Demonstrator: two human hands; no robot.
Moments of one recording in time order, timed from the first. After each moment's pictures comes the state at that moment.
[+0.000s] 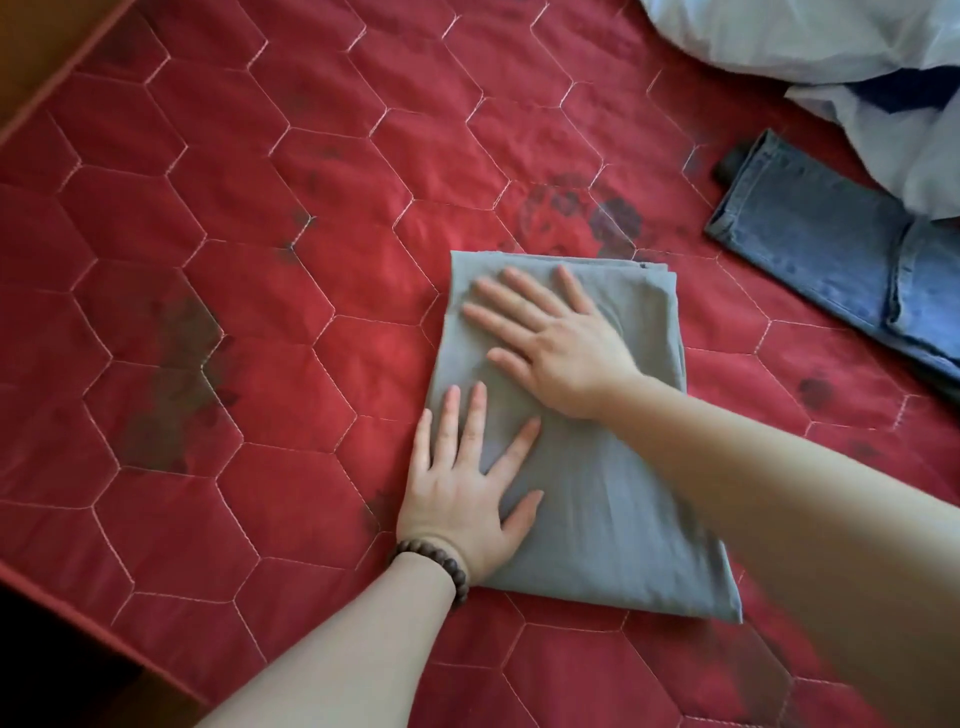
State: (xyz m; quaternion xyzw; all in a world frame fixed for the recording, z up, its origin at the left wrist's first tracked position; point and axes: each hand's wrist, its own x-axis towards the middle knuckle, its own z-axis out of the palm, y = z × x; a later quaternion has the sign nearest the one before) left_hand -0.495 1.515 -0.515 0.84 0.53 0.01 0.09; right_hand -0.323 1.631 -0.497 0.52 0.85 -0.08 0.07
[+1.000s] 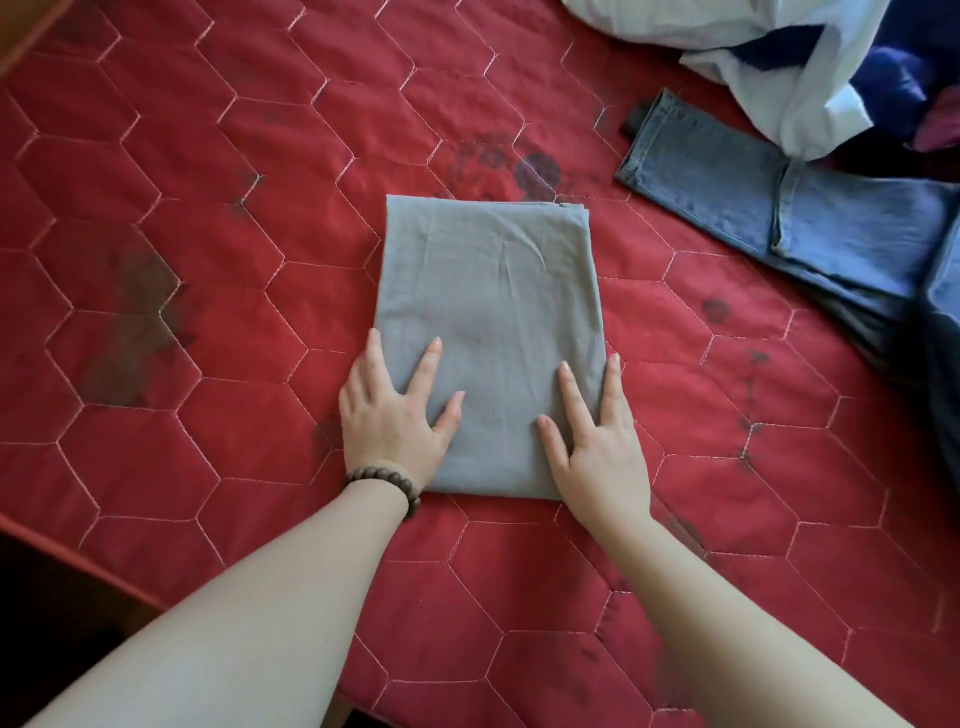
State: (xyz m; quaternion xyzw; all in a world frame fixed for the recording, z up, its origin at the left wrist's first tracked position) left_hand -0.491 1.495 -0.502 0.75 0.65 0.06 0.09; right_hand -0.298 1.423 -0.497 0.80 0.56 -0.18 -0.12
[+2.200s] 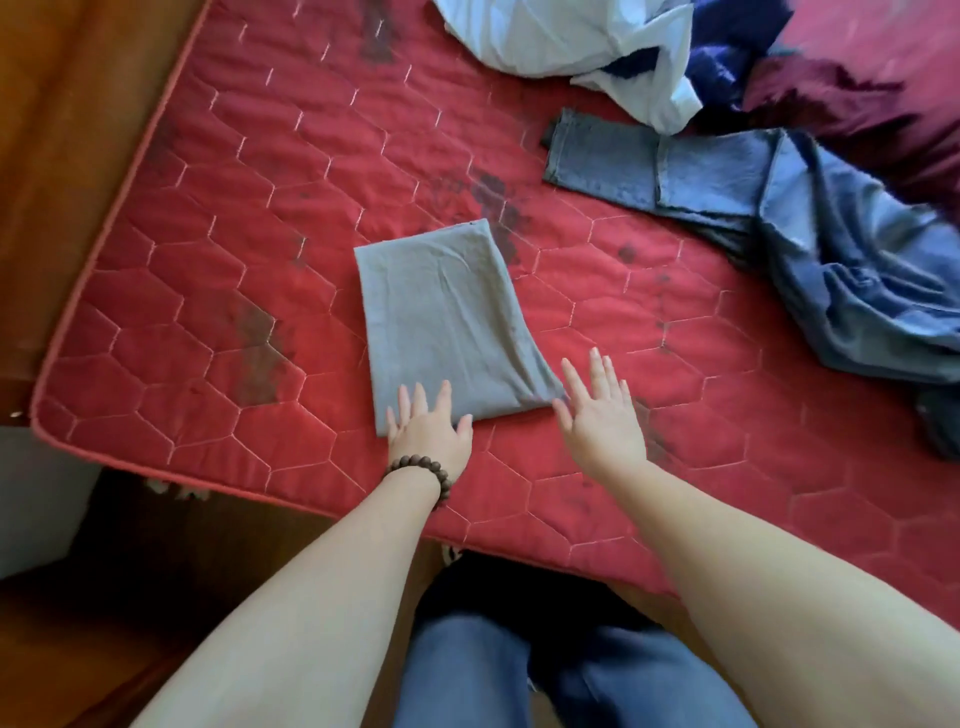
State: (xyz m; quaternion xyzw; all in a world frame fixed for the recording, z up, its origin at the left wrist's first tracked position) left_hand -0.527 1.427 -0.351 0.73 0.60 -0.18 0.29; right_hand -0.337 1.345 -0.356 0.83 0.49 -0.25 0.00
